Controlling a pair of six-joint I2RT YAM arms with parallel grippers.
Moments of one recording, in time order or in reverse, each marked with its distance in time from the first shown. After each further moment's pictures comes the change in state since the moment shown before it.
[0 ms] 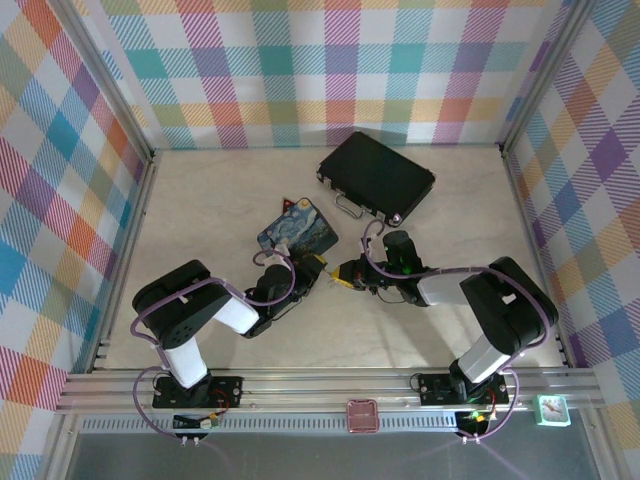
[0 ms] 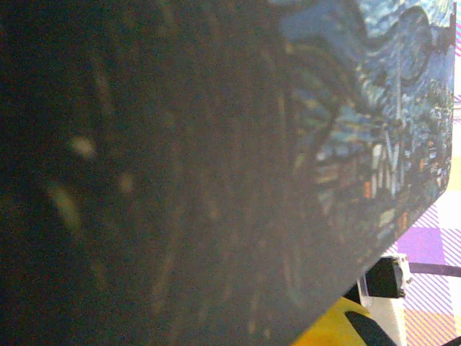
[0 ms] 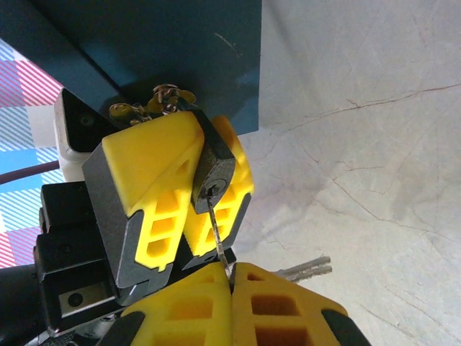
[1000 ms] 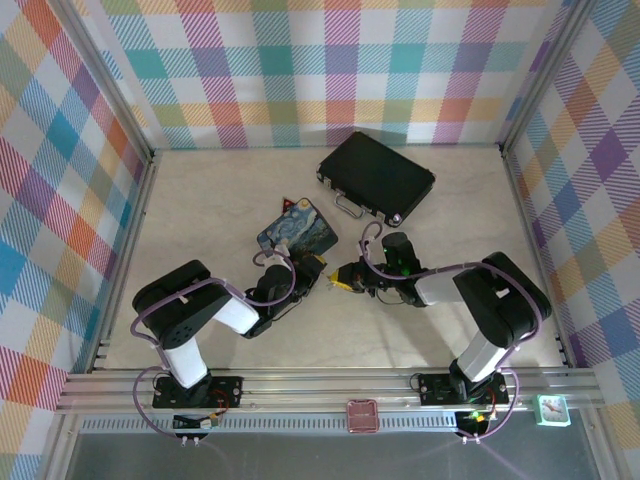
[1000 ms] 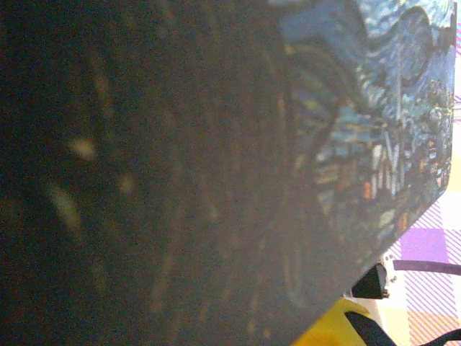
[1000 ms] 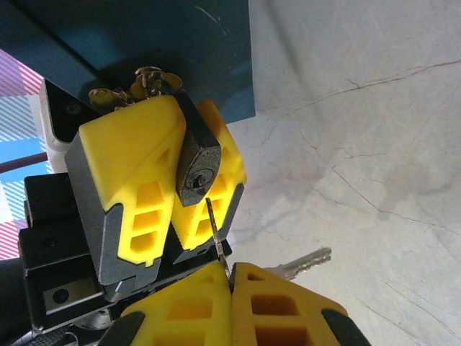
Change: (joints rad) left arm 0.000 0.000 0.000 -0.003 -0.006 0.003; right arm -0.002 0.048 -0.006 0.052 -0.053 0.019
